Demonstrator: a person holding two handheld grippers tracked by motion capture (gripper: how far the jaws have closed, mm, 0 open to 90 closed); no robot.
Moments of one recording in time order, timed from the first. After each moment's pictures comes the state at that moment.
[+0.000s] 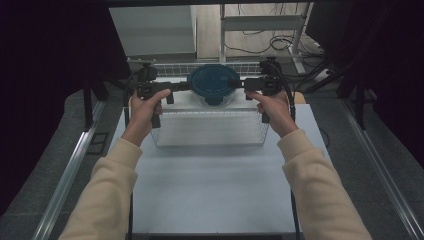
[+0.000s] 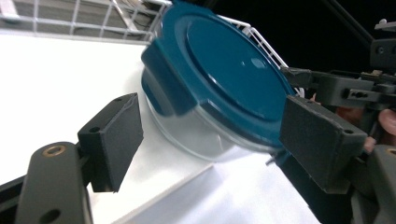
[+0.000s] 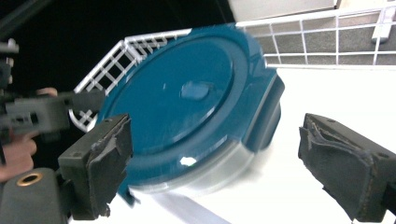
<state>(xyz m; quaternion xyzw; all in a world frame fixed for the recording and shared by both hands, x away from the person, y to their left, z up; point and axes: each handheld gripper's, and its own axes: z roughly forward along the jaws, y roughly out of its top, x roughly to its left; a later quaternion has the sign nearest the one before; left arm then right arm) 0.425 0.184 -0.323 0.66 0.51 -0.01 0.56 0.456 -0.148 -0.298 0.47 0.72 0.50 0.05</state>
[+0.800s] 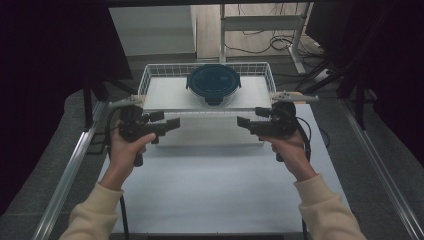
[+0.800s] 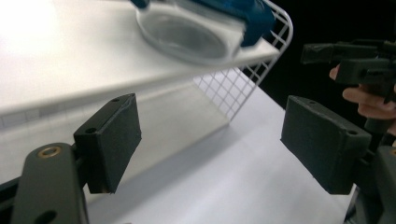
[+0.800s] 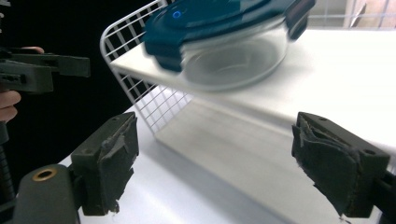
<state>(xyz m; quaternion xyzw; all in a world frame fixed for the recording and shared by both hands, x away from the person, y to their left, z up) 0.316 0.202 -0.356 0.70 0.44 0.09 0.55 0.360 -0.181 -0.339 0.37 0.75 0.54 0.11</state>
